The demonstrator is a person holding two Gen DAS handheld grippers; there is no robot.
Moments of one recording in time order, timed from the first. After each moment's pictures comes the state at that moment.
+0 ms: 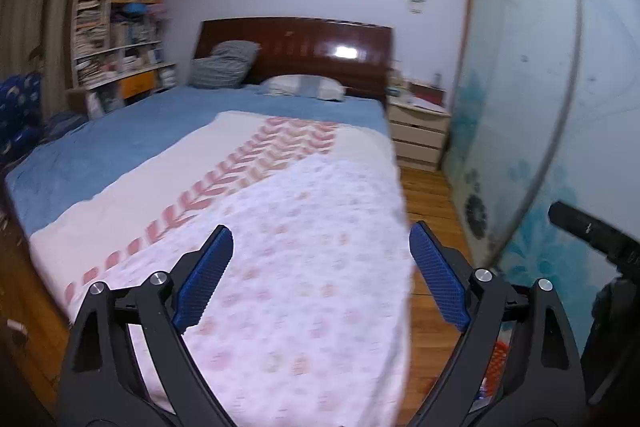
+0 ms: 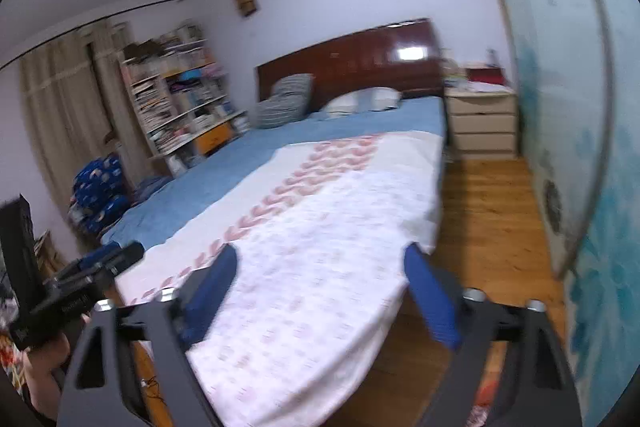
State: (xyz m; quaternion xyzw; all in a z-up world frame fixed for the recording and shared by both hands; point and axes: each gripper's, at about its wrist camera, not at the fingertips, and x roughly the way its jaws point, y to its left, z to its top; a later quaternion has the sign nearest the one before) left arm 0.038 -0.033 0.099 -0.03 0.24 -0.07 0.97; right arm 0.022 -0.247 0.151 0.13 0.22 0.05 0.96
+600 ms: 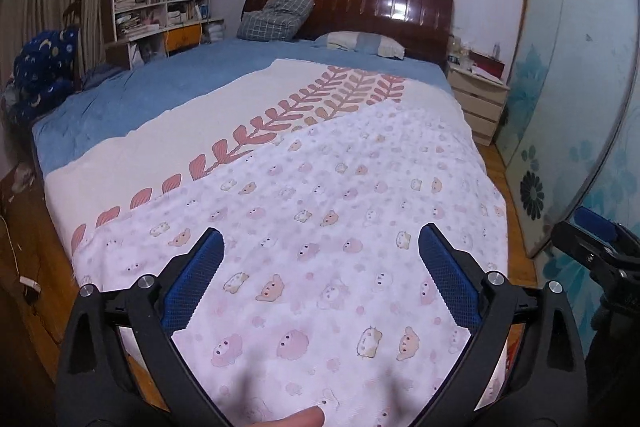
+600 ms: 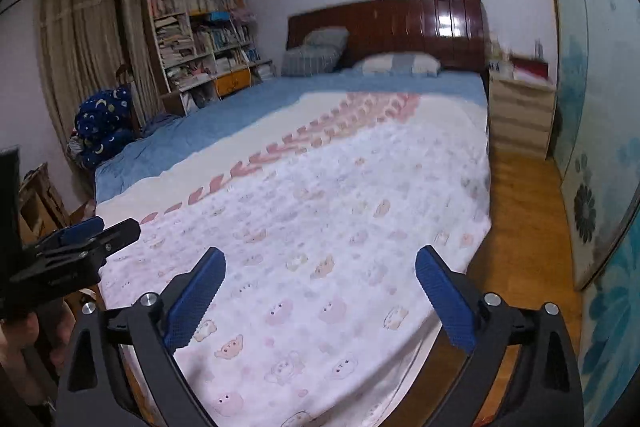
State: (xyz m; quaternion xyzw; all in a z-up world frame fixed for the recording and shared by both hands) left arm 0.086 0.030 0.000 -0.04 0.30 0.00 0.95; right arm 0.104 -0.157 0.034 0.07 0.29 0.08 0.95
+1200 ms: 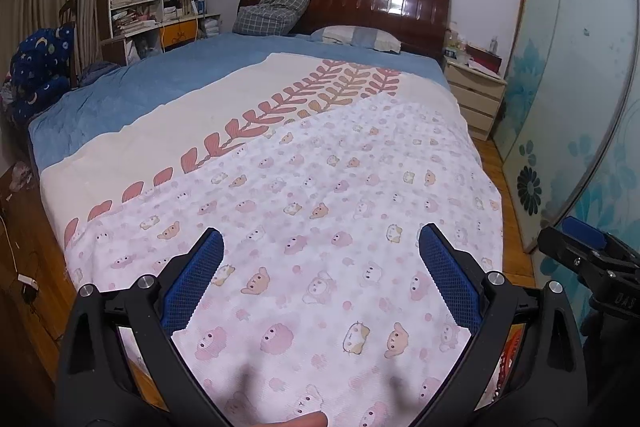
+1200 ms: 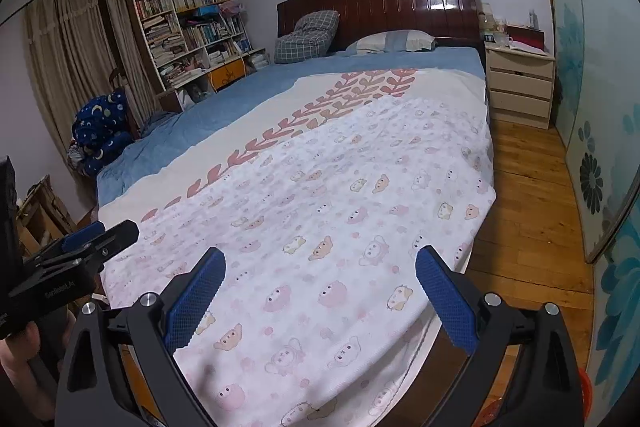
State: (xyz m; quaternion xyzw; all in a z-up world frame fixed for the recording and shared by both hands) left arm 0.077 0.021 -0.006 -0.04 0.31 0.00 0.95; right arm 0.123 -0.173 0.013 0.09 0.32 0.08 0.94
